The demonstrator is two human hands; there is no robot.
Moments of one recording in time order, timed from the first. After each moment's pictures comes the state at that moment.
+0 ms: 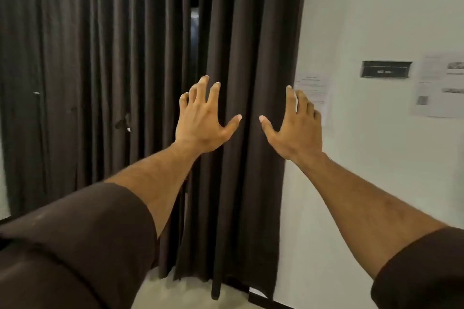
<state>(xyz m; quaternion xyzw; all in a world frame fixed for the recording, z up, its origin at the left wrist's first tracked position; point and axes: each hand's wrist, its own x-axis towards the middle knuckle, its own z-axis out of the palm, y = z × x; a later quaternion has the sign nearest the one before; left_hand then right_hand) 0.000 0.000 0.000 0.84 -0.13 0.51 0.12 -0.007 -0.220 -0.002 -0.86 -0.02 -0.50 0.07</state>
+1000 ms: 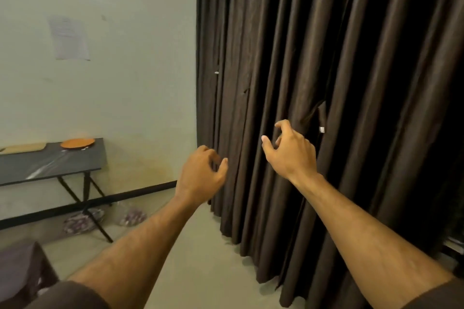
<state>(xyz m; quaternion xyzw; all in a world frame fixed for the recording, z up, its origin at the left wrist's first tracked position) 0.341 0.597 -0.193 0.87 0.19 0.39 0.22 0.482 0.435 -0.139 -0.85 -0.35 -0.26 0.31</state>
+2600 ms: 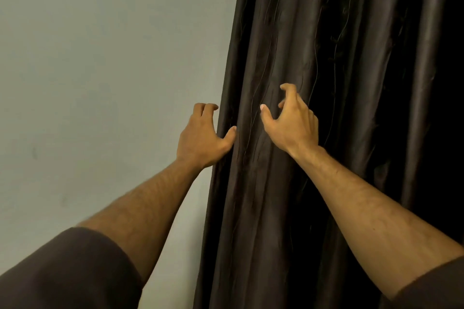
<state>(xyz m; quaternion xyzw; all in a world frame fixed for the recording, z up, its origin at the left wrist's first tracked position) 1.156 1.614 0.024 0.79 0.13 0.58 0.13 1.252 1.447 0.076 -0.73 -0.36 -0.47 0.34</state>
